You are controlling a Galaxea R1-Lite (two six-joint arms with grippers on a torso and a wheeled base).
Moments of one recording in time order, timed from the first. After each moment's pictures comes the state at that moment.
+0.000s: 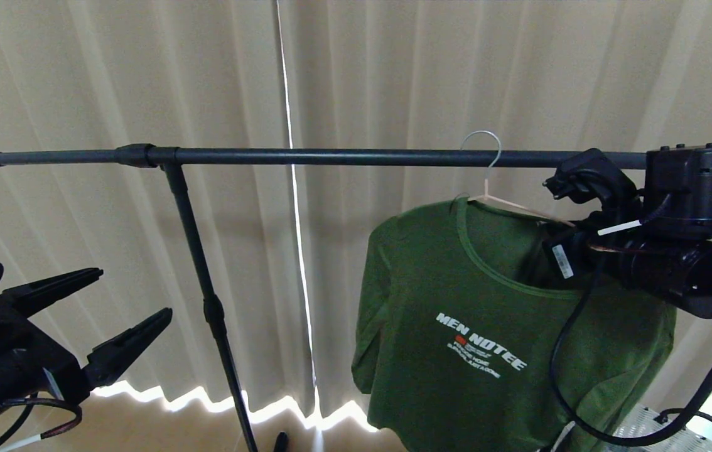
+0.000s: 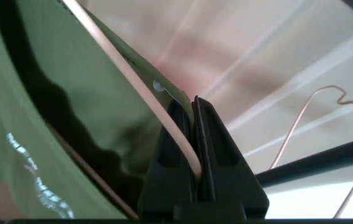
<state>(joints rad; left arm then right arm) -0.10 1.12 -0.27 -0.73 -0.29 0.26 0.40 1.59 -0.90 -0.32 -0.45 -0.28</state>
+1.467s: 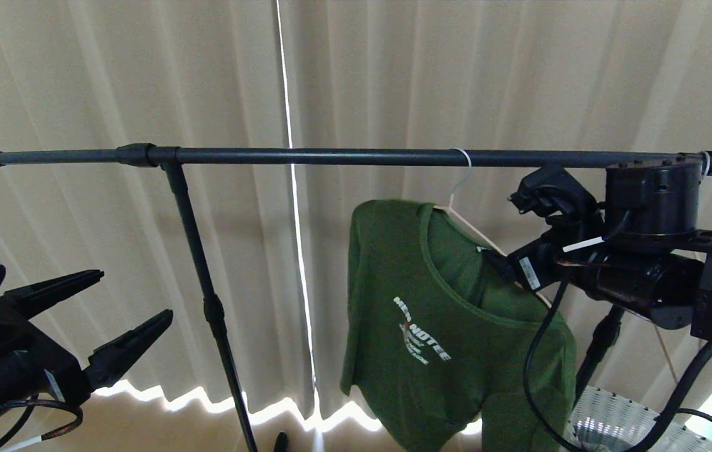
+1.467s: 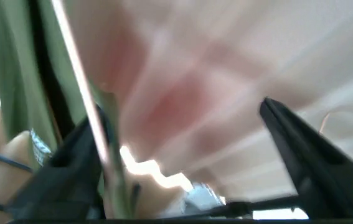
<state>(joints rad) -0.10 1.12 -0.27 -0.73 -0.29 0.26 0.48 1.65 -0.88 -0.40 -0.39 -0.27</state>
